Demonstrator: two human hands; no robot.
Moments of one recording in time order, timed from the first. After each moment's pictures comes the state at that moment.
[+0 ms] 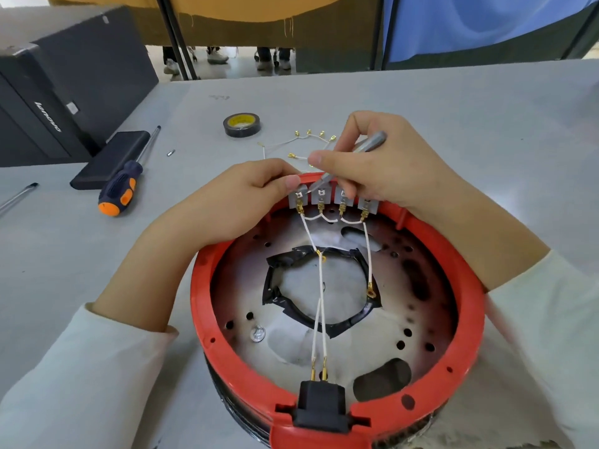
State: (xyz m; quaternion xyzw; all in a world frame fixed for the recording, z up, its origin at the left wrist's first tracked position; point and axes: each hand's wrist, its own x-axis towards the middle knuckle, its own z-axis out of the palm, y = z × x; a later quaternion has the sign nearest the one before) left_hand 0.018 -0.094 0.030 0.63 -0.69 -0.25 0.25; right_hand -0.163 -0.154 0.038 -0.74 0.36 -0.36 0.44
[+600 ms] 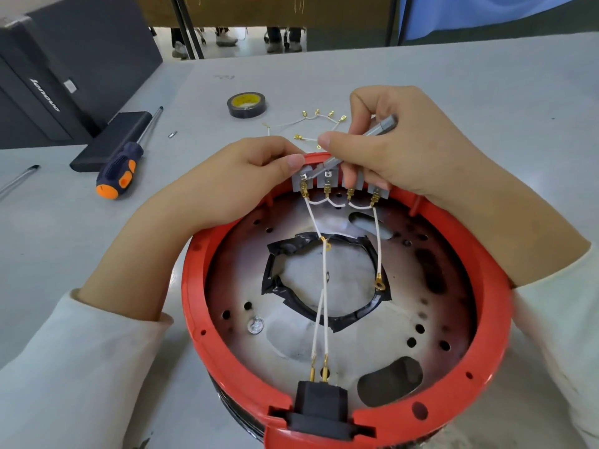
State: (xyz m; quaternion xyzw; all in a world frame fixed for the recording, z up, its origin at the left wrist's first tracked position) left_hand 0.016 -0.094 0.030 0.64 -0.68 -0.26 0.26; right_hand -0.165 -0.153 0.037 -0.77 0.33 -0.35 0.41
